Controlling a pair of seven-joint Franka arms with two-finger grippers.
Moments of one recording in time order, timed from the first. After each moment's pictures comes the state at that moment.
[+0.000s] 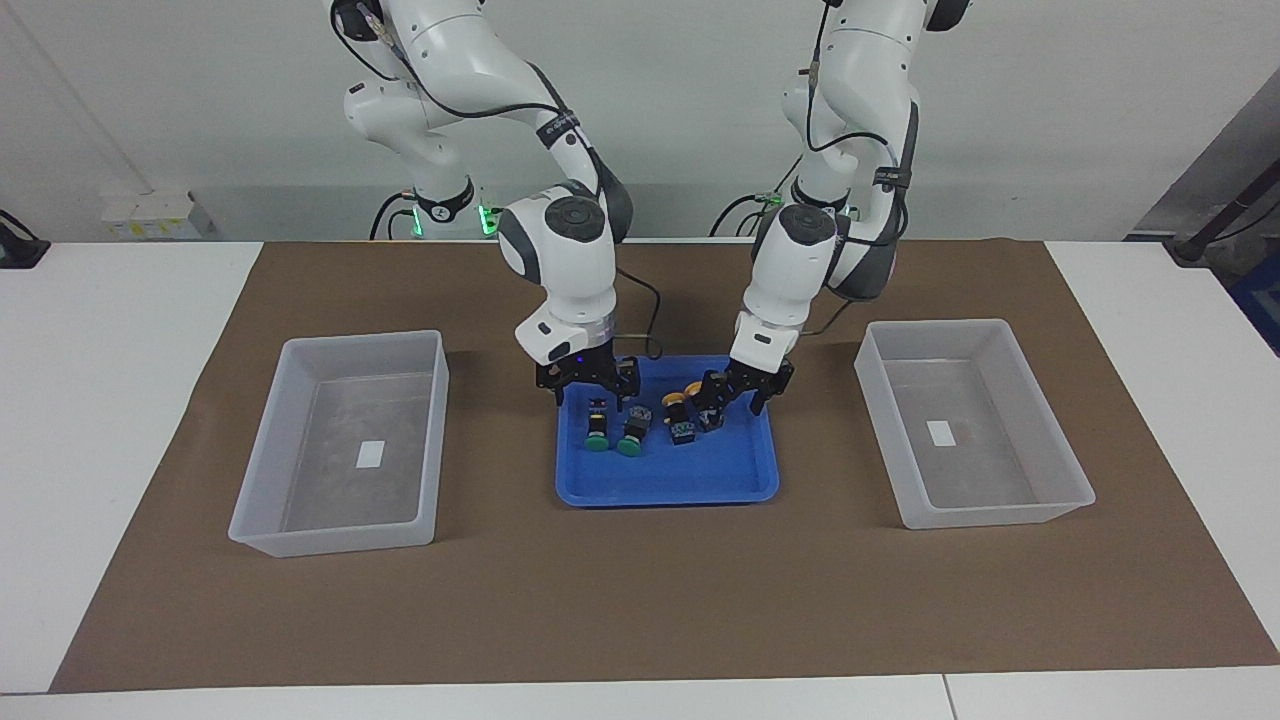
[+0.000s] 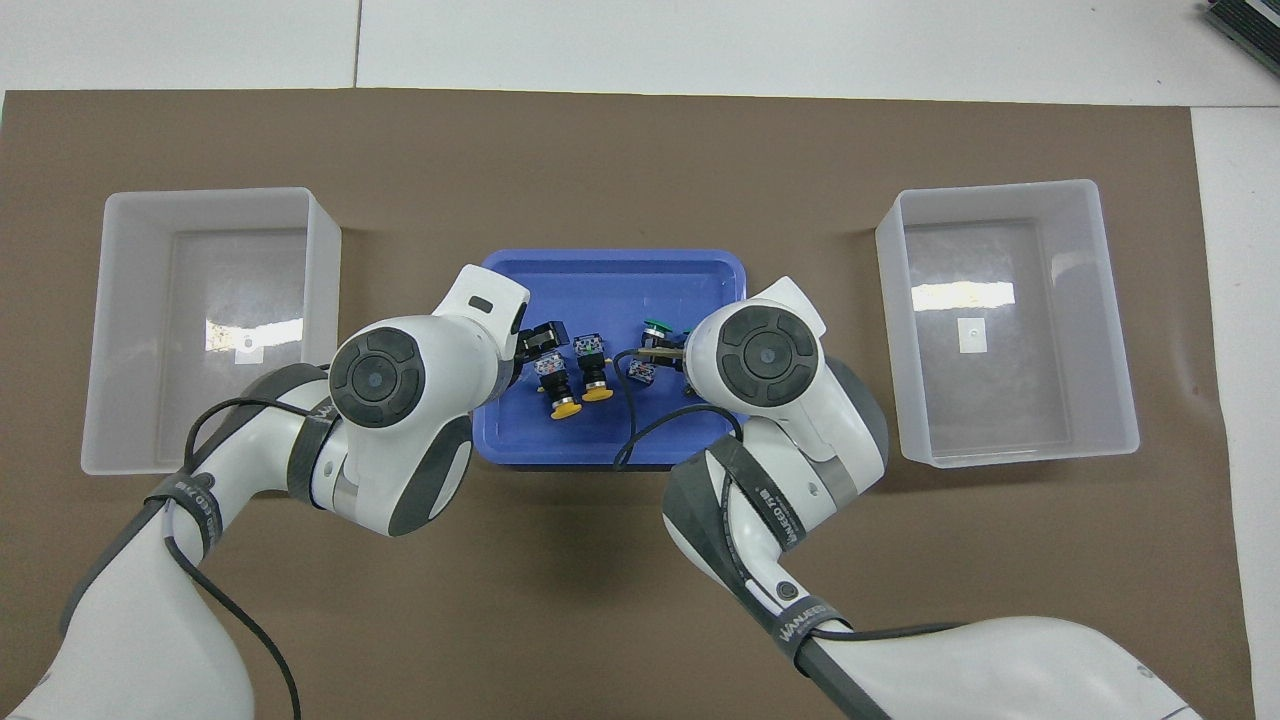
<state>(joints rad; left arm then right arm) -0.35 0.24 -0.16 -2.11 -0.02 2.63 -0.77 0.47 0.33 0.06 -1.90 -0.13 2.36 0.76</state>
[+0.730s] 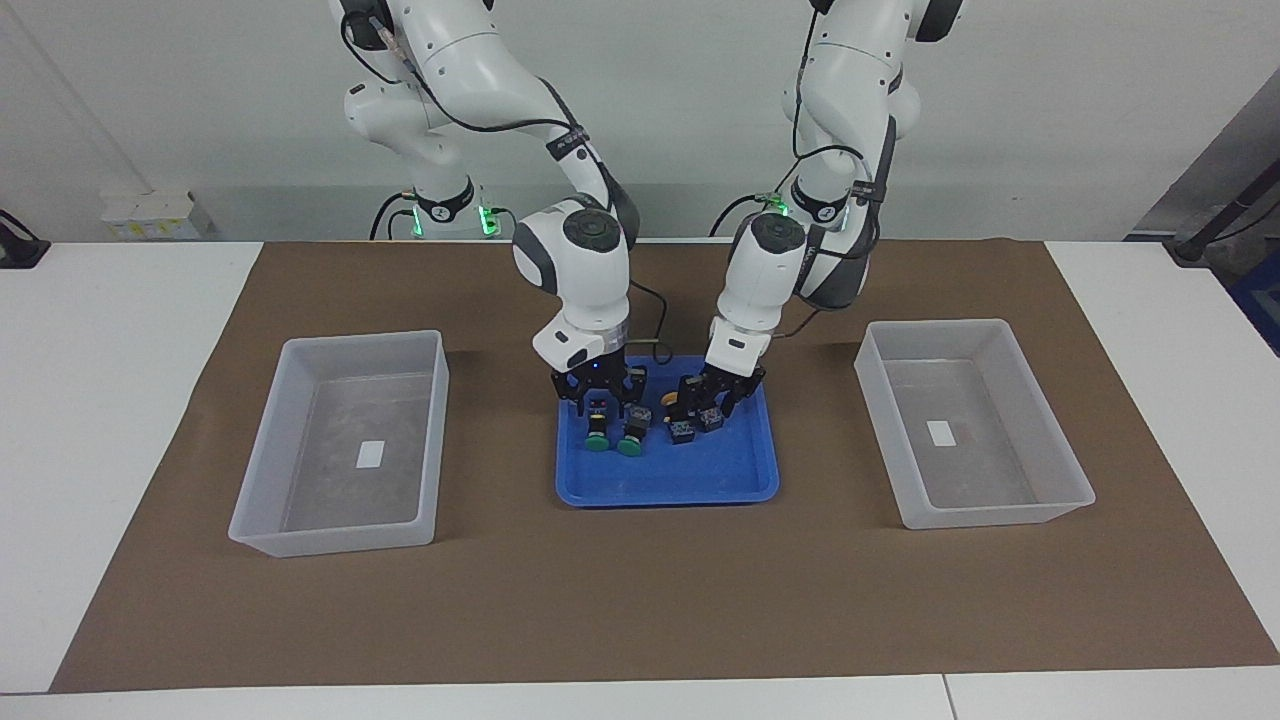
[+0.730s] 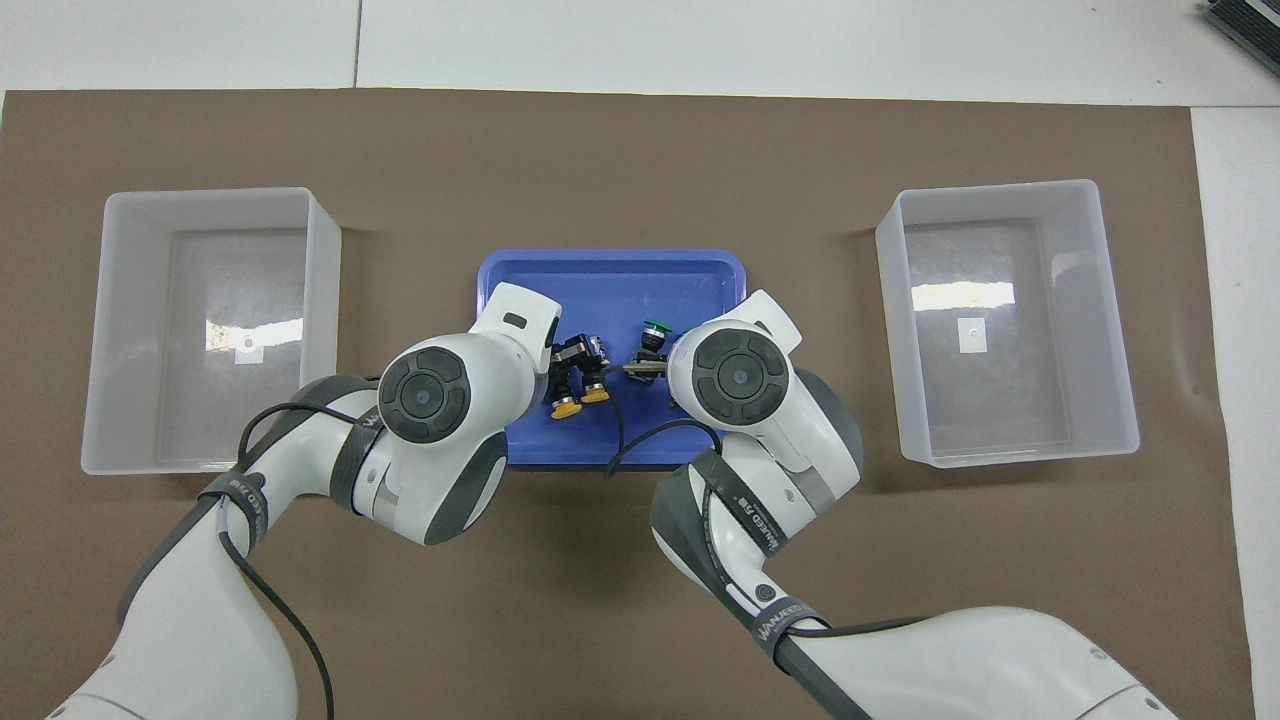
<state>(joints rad) -0.40 0.28 -0.16 -2.11 -0.02 2.67 -0.85 0.48 0.36 0.06 -1.92 -0.16 2.43 0.76</state>
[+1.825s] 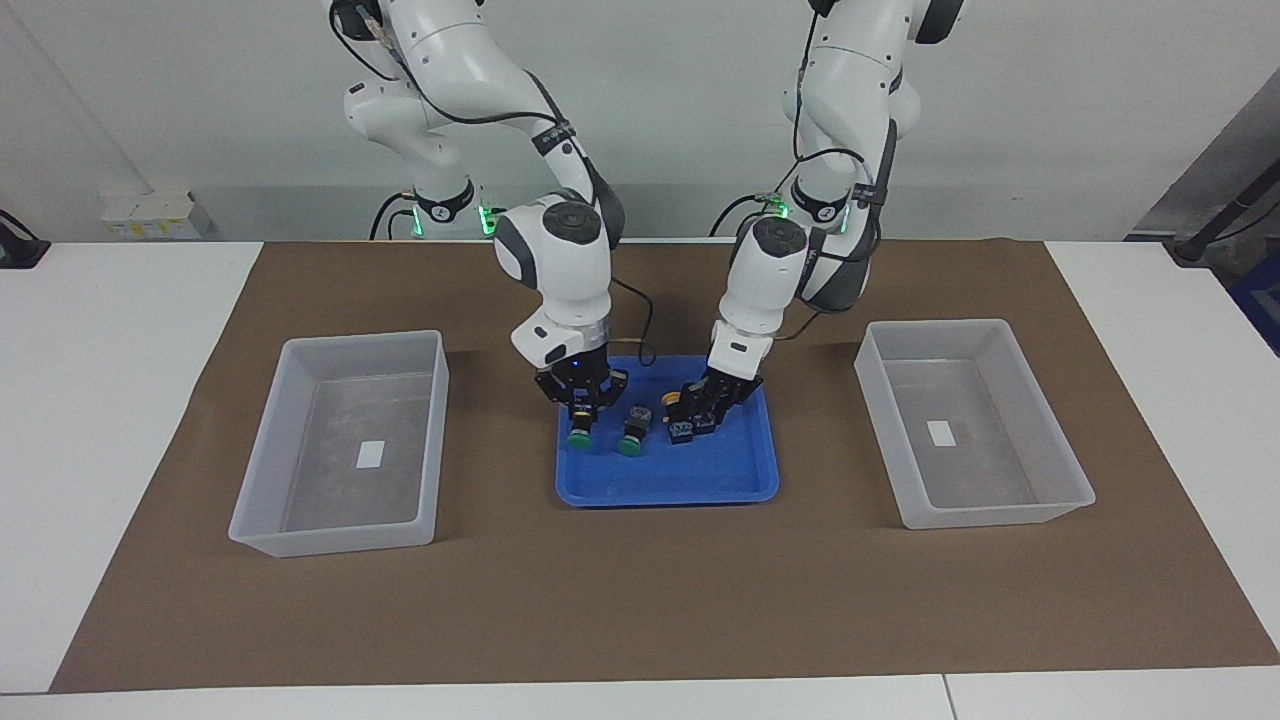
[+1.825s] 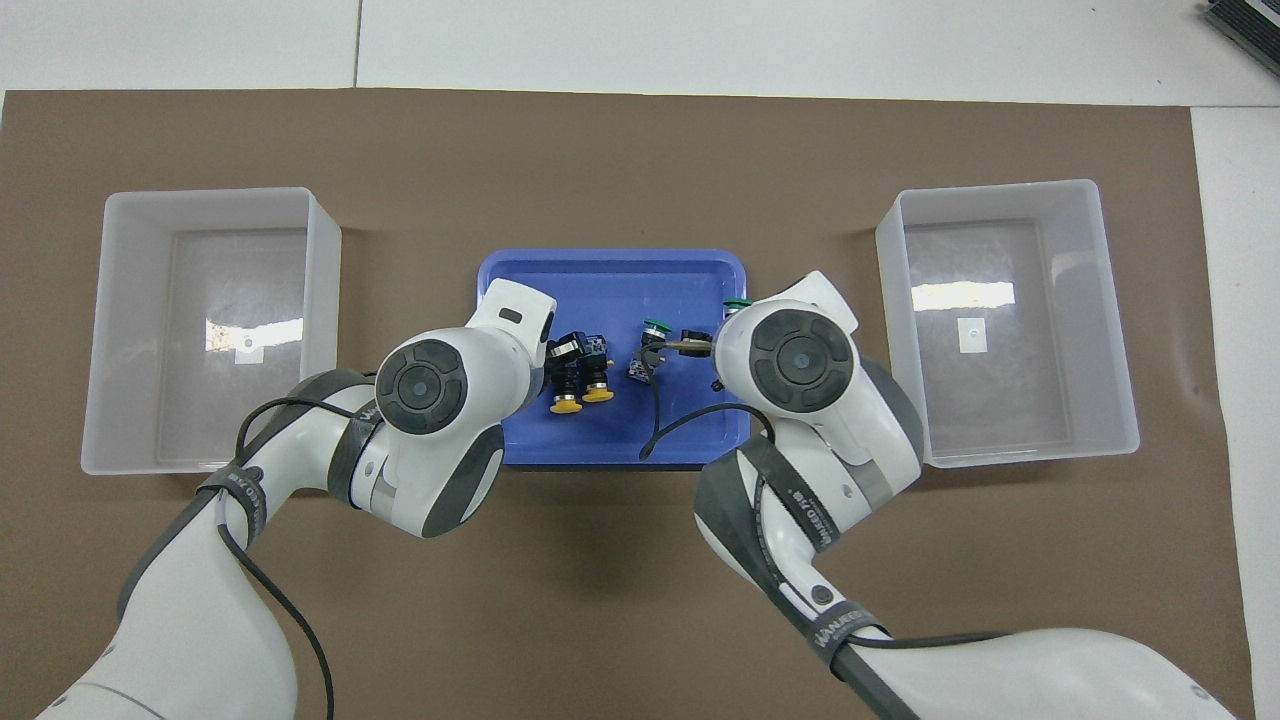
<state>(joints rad) -0.40 0.30 -0.14 -2.09 -0.02 2.64 -0.85 0.41 0.25 0.05 -1.94 -0.19 2.35 0.77</state>
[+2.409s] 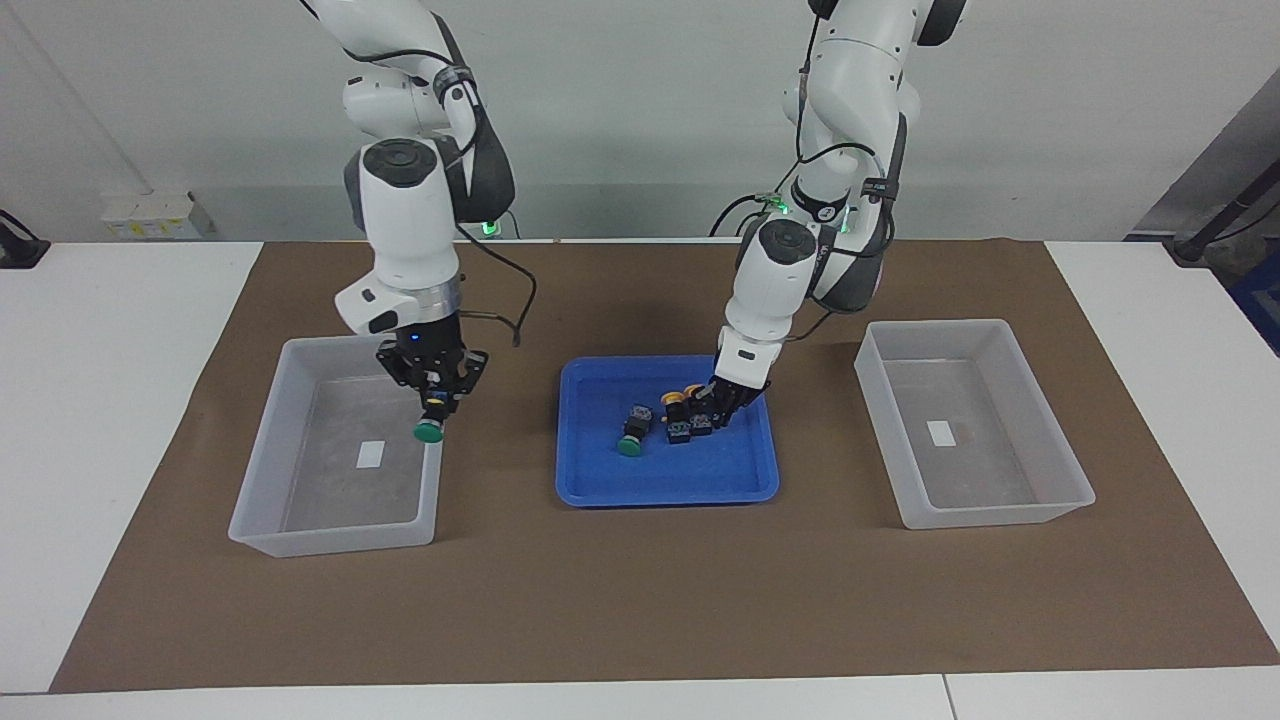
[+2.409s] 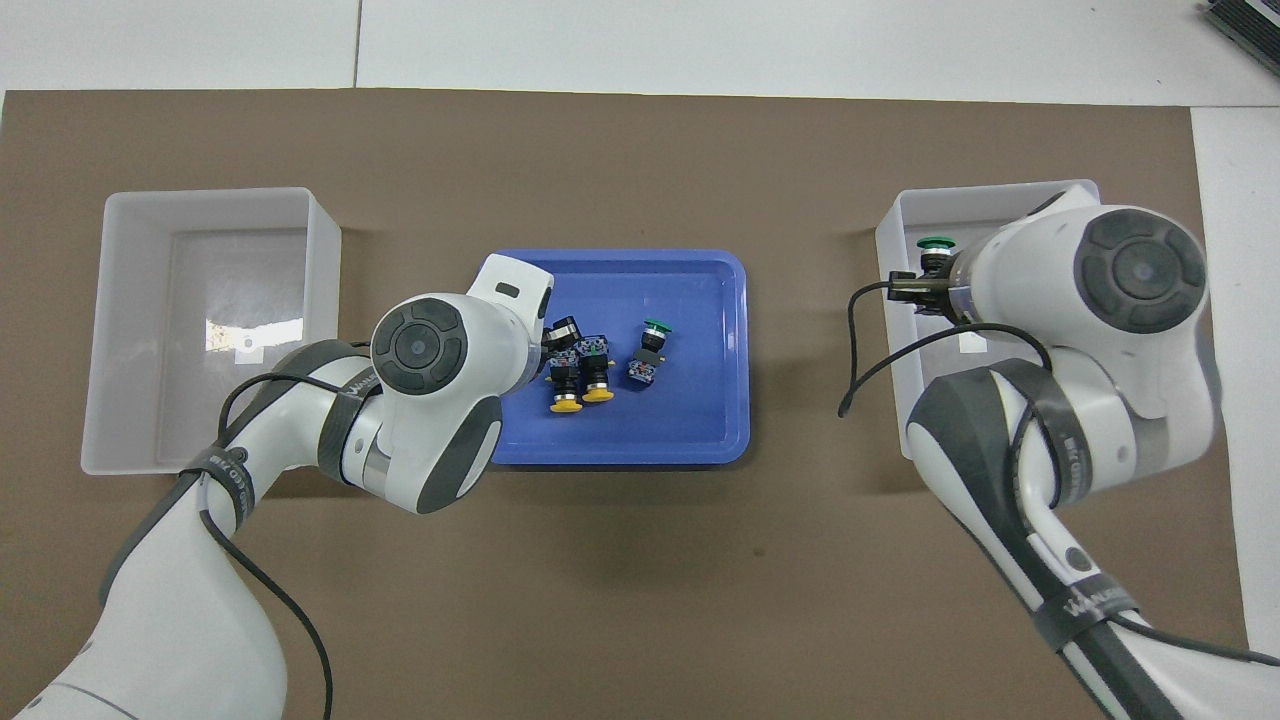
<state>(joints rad) -0.40 0.30 -0.14 -2.01 -0.02 2.52 -0.85 0.11 0.10 0.05 -1.95 -0.19 2.23 0.35</state>
